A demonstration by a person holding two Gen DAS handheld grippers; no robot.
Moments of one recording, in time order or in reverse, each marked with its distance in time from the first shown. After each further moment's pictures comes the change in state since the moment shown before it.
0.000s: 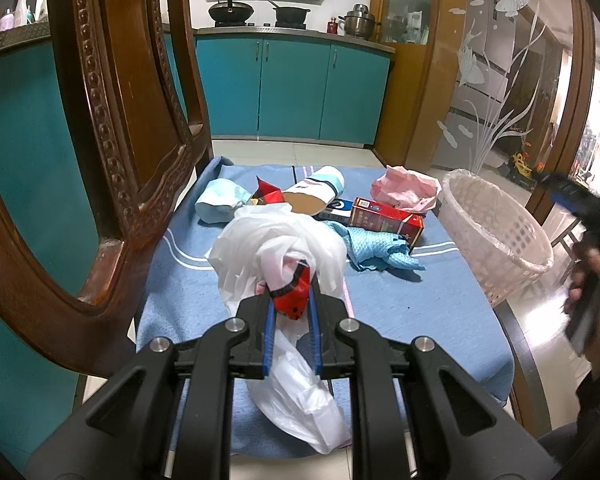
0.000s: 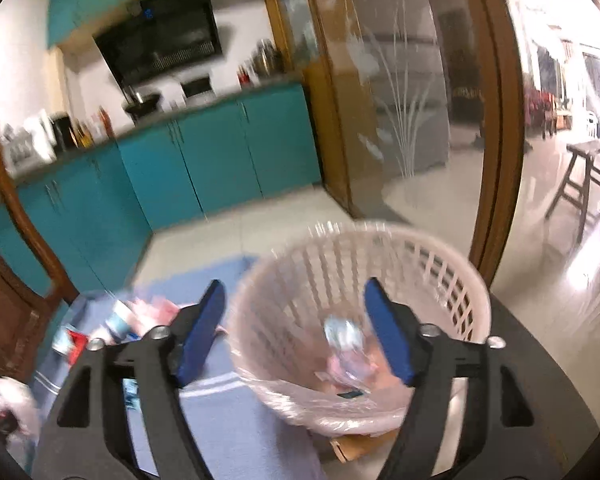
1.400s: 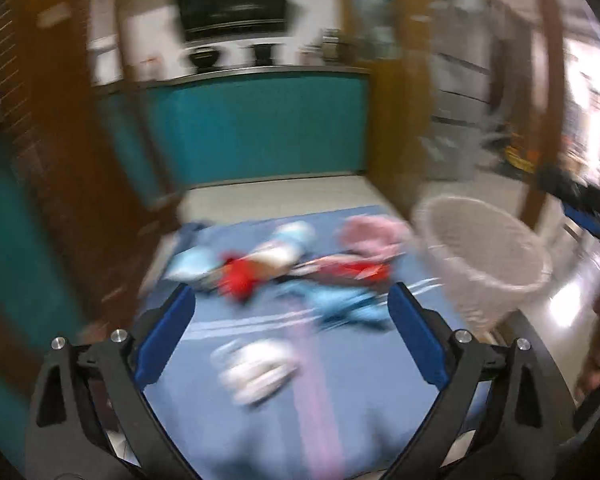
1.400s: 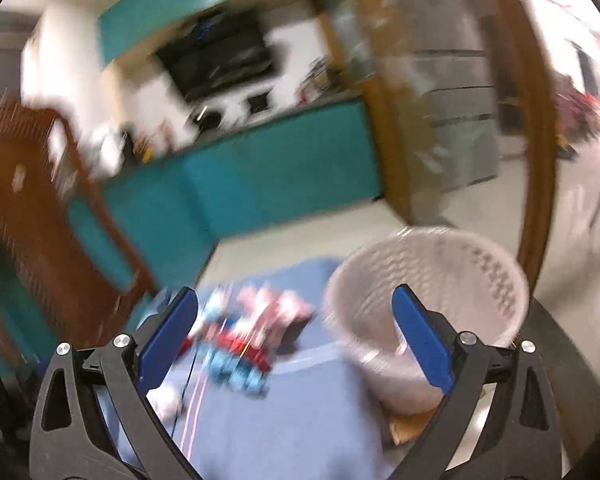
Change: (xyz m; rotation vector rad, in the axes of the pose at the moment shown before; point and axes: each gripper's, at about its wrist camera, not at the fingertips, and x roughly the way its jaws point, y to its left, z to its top) left arm -0.012 -0.044 0.025 0.096 -0.128 0.058; right arm -0.054 0.056 -0.024 -0.076 0.044 0.218
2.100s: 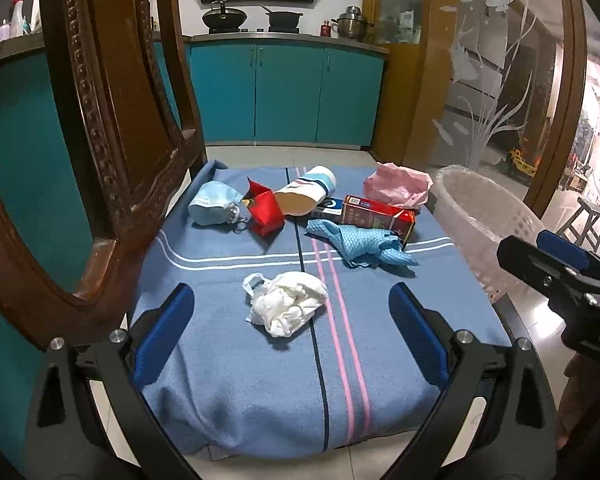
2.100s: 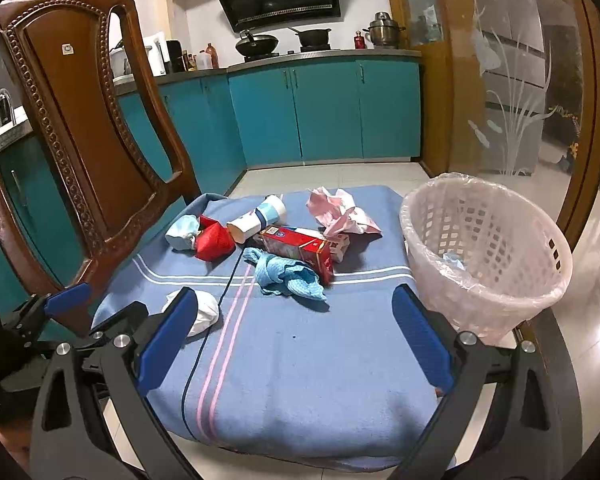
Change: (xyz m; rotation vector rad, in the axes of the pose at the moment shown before) left arm 0.009 0.028 -0.035 -0.070 0.109 -0.058; right arm 0.012 0.068 -0.054 -0.148 0.166 0.050
